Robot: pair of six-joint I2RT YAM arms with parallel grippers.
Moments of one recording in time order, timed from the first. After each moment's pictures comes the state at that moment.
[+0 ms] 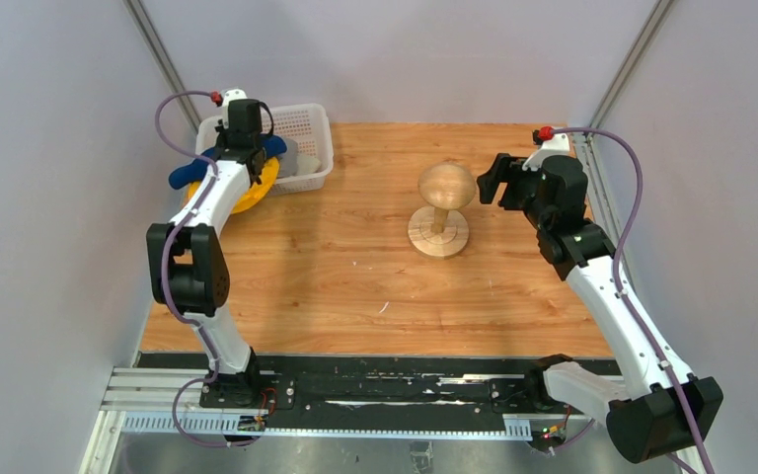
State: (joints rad) left arm -0.06 1.77 1.49 -0.22 -0.56 -0.16; right arm 0.27 1.06 1.04 -0.27 0.04 0.25
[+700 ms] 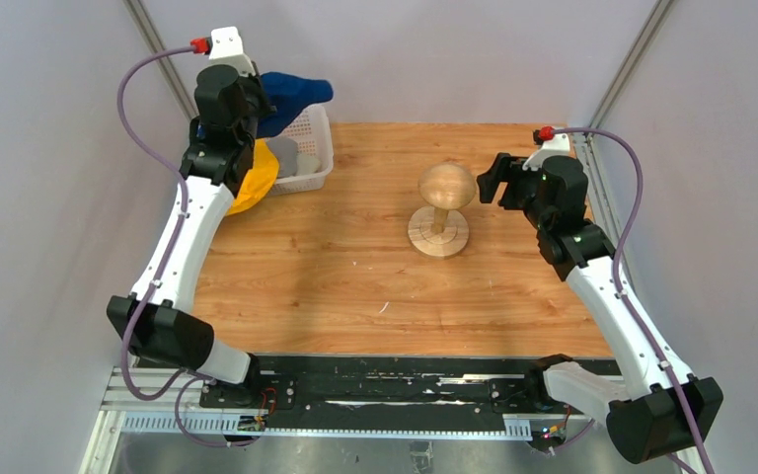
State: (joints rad) left arm -0.18 1.48 1.60 -0.18 -0.35 -0.11; right arm 0.27 1.06 1.03 -0.25 0.04 0.25
